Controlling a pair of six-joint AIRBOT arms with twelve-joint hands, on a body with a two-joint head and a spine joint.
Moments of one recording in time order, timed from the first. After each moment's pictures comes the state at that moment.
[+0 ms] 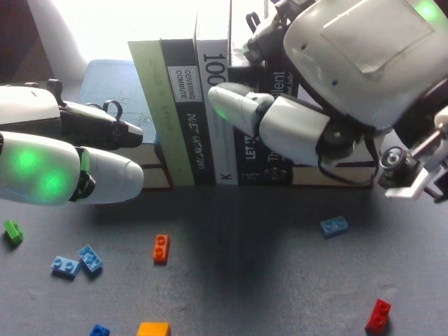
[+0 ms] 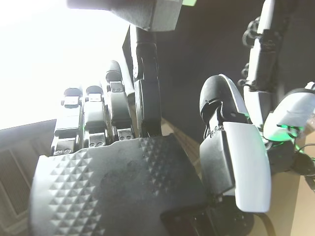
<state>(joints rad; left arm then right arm) -0.25 -0.44 0.57 0.22 0.66 0.43 -0.18 -1.04 0.63 0.61 0.94 -1.97</state>
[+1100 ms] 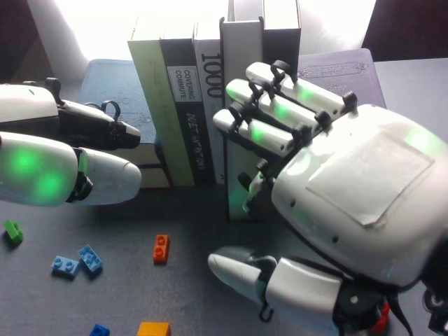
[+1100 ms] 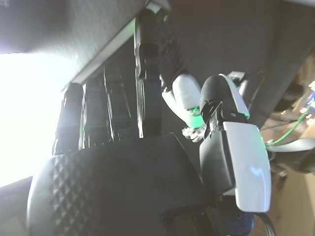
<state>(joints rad) -0.25 -0.44 0.57 0.22 0.66 0.43 -0.22 -0.91 0.32 0.93 0.81 -2.24</state>
